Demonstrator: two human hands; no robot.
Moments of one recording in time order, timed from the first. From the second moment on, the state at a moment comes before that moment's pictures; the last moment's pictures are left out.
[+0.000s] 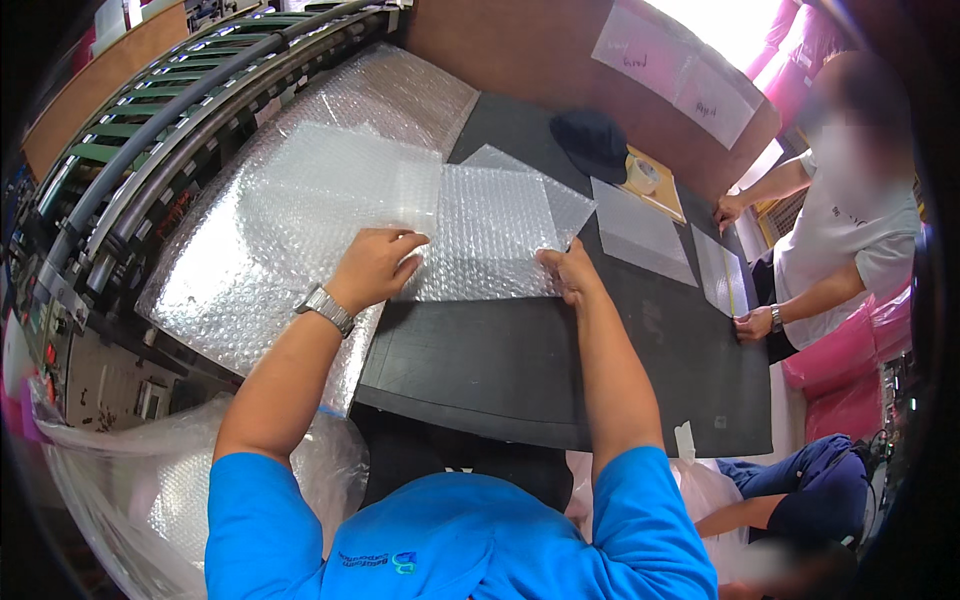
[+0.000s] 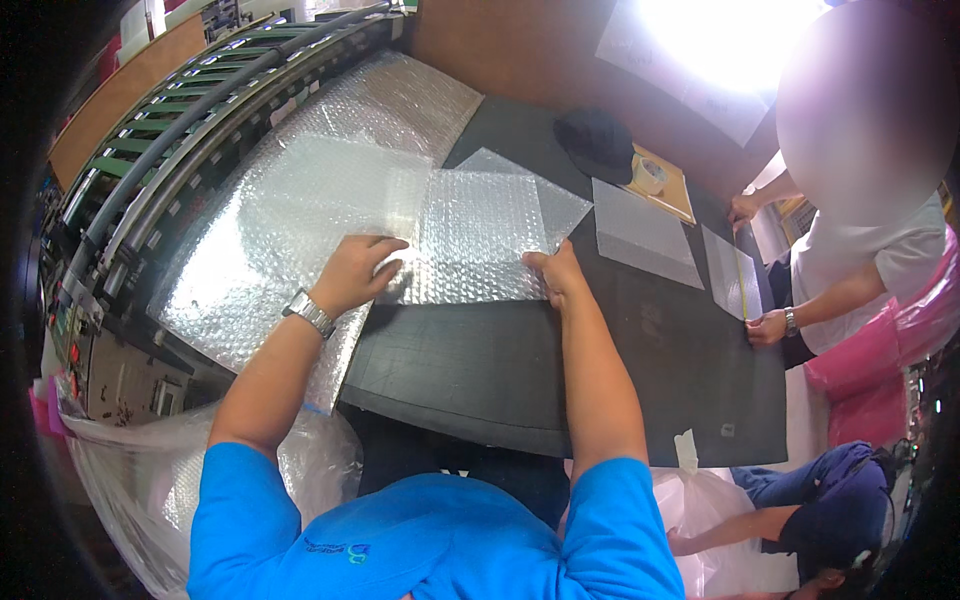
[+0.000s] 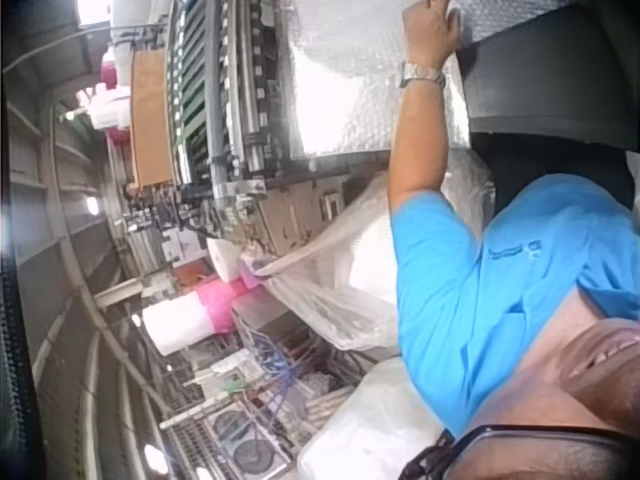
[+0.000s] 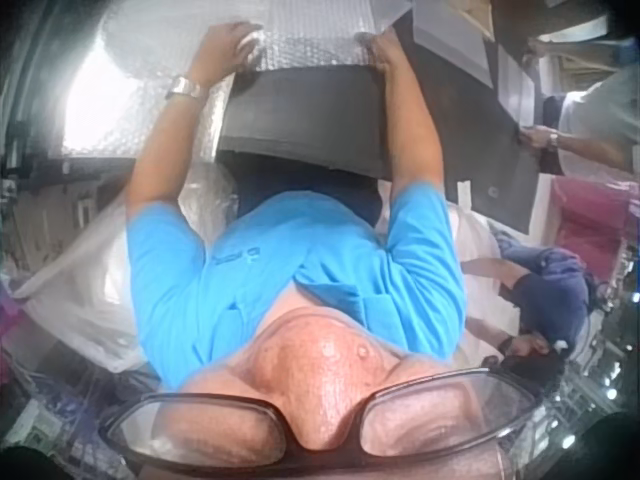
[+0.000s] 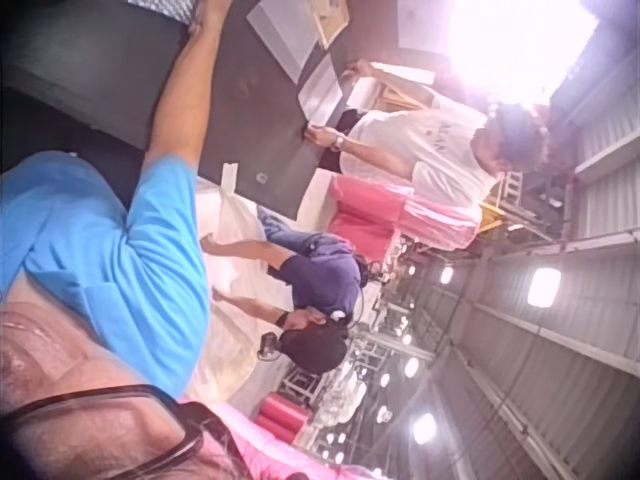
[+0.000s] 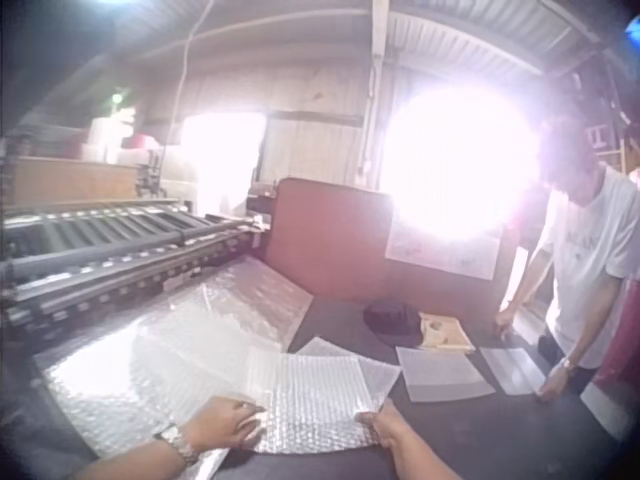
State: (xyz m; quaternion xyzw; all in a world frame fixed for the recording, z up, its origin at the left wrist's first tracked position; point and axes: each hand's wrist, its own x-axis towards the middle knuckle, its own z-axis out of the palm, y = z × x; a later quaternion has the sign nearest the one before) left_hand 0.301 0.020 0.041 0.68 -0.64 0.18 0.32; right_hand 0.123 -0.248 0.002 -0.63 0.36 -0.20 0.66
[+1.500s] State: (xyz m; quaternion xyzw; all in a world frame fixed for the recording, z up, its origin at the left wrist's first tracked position) left_hand 0.191 -0.019 0.022 0.54 -0.32 -0.39 0.68; right_hand -0.100 -0.155 0.023 -0.63 0.34 -0.34 0.62
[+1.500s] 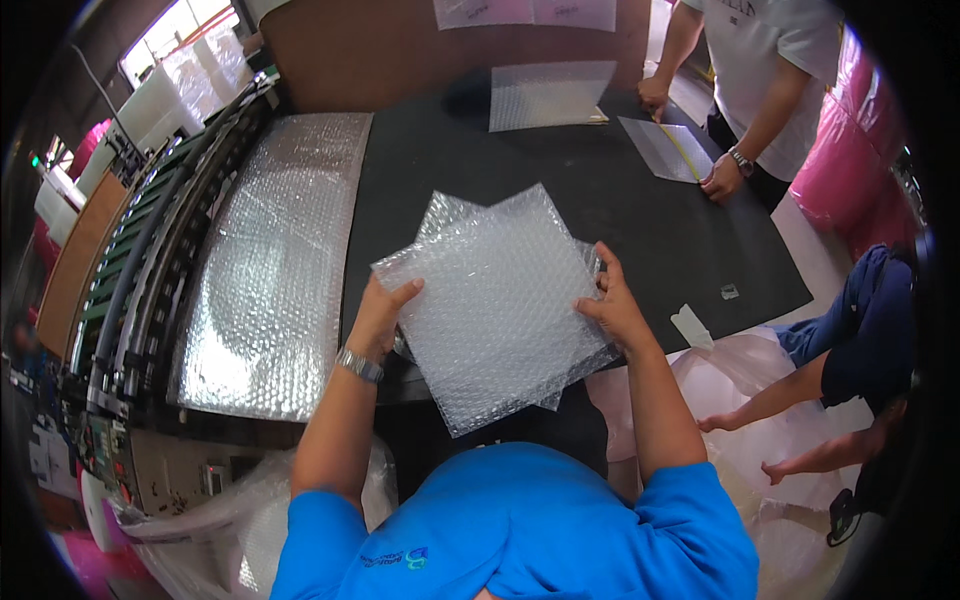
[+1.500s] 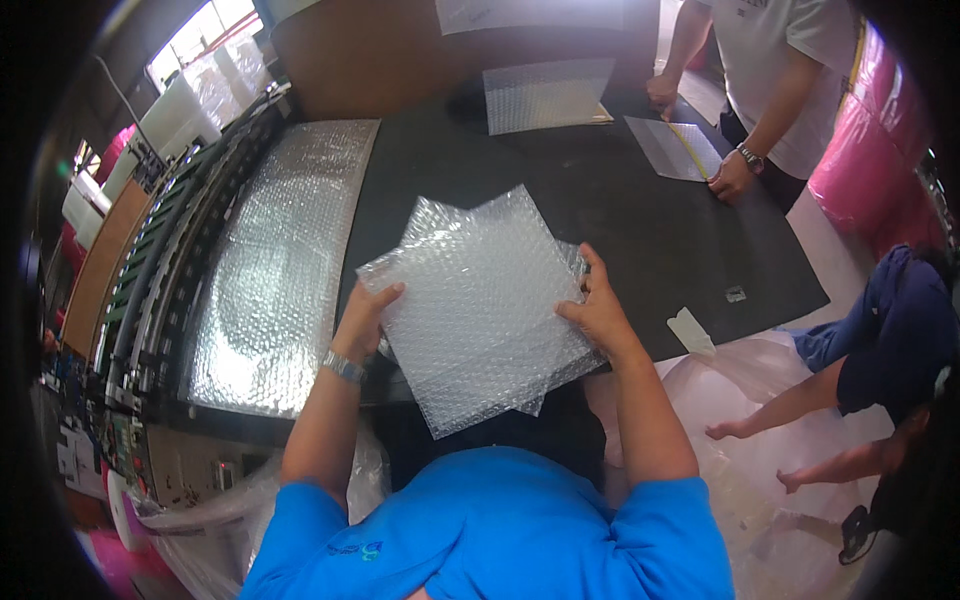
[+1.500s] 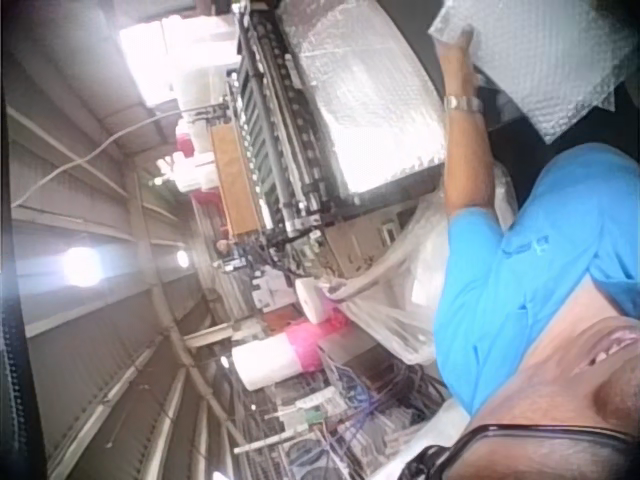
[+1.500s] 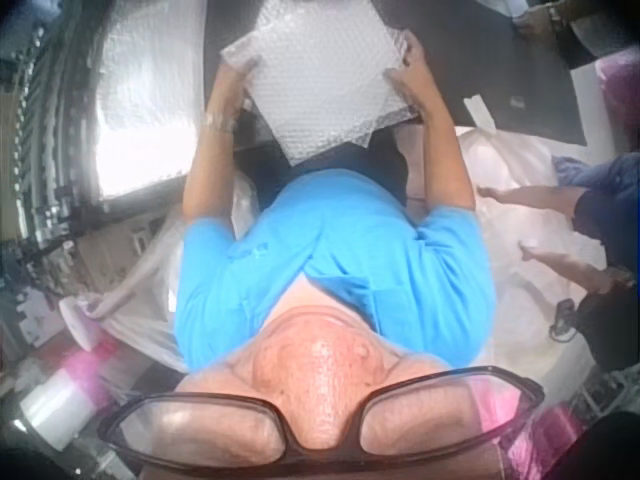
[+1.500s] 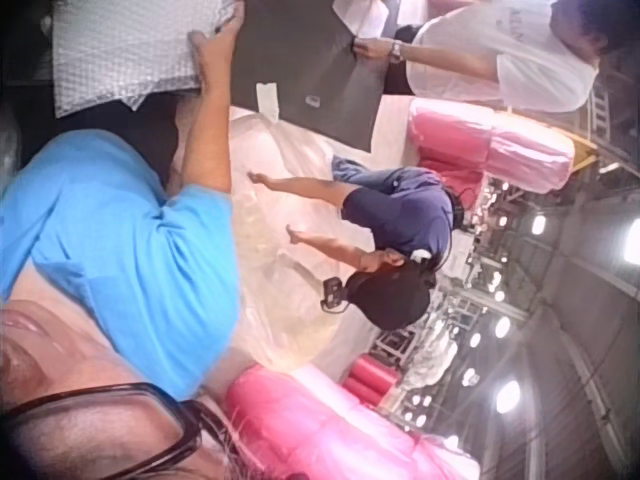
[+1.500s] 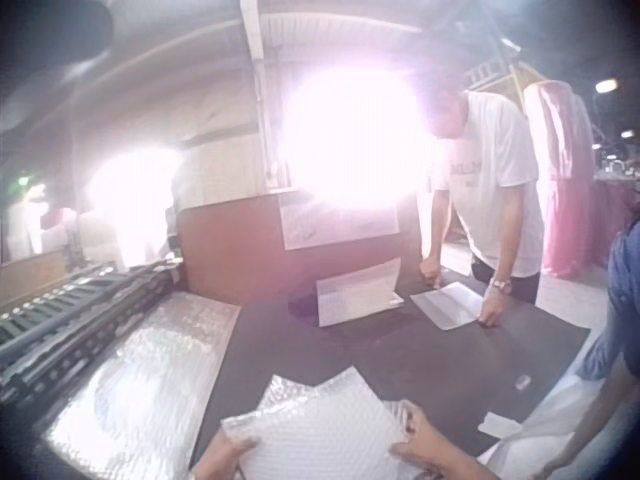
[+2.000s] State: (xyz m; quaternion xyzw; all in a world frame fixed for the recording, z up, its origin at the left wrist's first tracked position) left_hand 0.167 0.010 0.070 0.47 -0.49 -0.23 0.70; right_hand -0.090 -0.166 0.047 -0.60 0.15 -0.43 0.66
